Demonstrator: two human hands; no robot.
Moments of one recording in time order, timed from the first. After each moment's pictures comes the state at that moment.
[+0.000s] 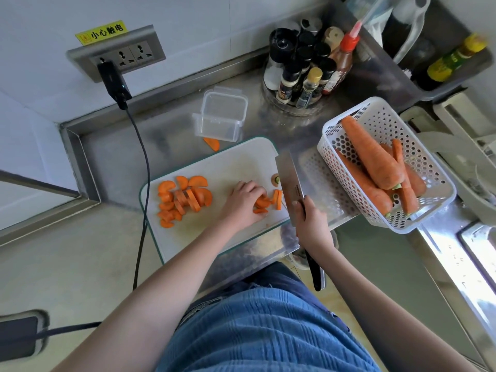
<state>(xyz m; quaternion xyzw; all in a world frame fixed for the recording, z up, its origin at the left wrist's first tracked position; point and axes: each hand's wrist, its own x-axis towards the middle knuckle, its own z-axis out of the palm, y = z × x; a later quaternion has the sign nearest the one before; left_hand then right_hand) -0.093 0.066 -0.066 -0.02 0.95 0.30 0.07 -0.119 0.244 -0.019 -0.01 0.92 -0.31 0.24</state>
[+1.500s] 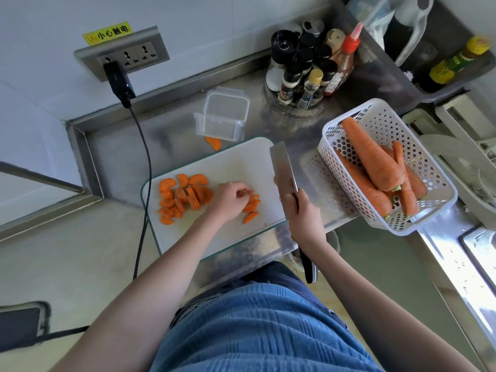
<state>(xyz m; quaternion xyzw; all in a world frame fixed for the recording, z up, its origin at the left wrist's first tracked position) -0.093 0.047 -0.043 -0.19 0.87 0.44 0.10 -0.123 0.233 -0.019 -0.04 0.92 -0.33 0.21</state>
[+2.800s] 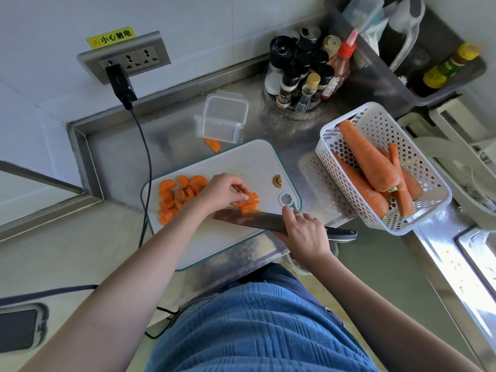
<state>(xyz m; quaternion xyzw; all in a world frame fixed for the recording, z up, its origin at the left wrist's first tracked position) -0.104 0.023 -0.021 -0.15 0.85 0.47 0.18 -0.106 0.255 -0.040 -0.37 0.93 -0.06 -0.06</state>
